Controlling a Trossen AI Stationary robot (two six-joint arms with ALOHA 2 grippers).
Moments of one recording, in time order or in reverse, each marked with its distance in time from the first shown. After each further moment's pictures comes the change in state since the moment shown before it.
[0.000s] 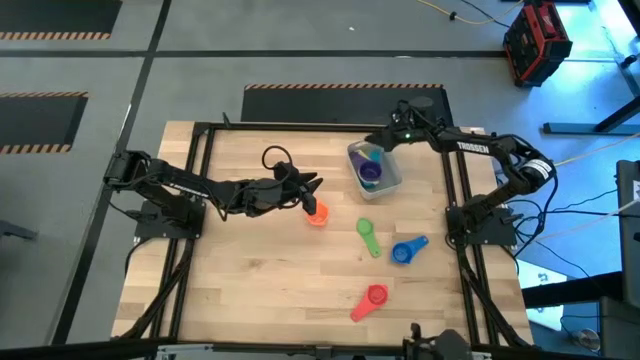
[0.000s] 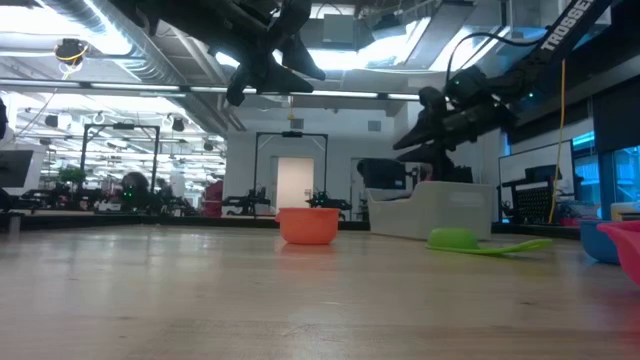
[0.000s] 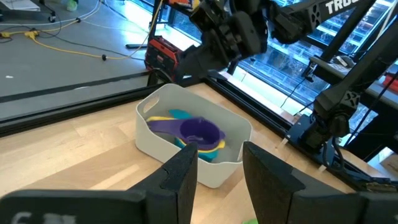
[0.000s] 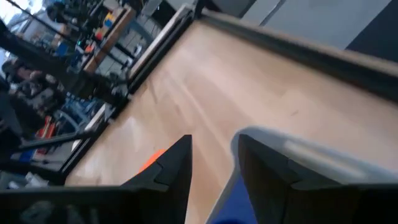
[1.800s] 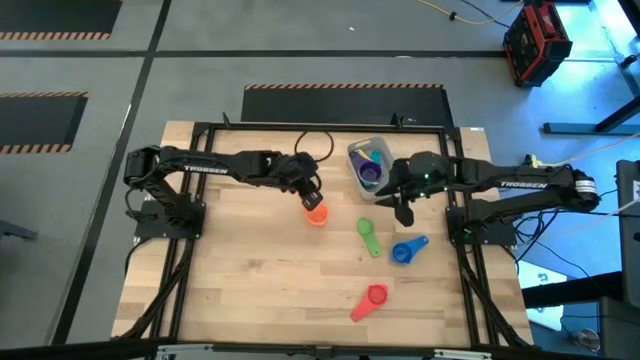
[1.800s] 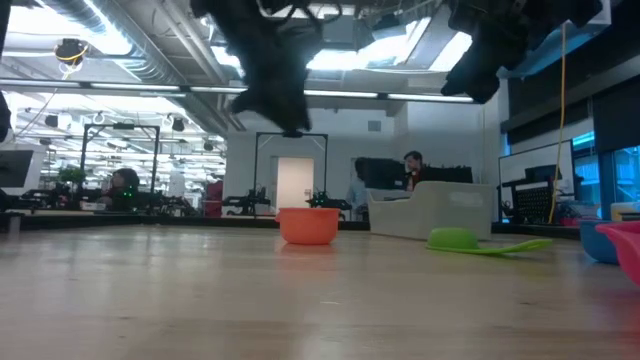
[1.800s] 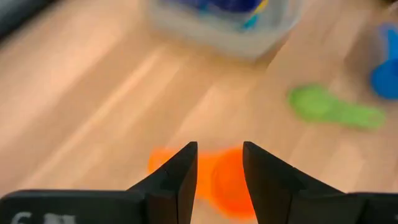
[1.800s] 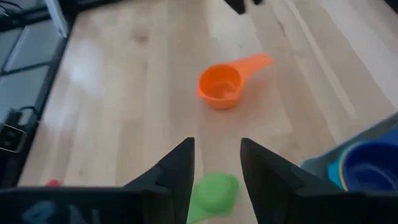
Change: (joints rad) left arm 0.190 0.147 0.435 -0.962 0.478 -0.005; right arm 0.794 -0.515 0.049 -0.718 0.587 -0.266
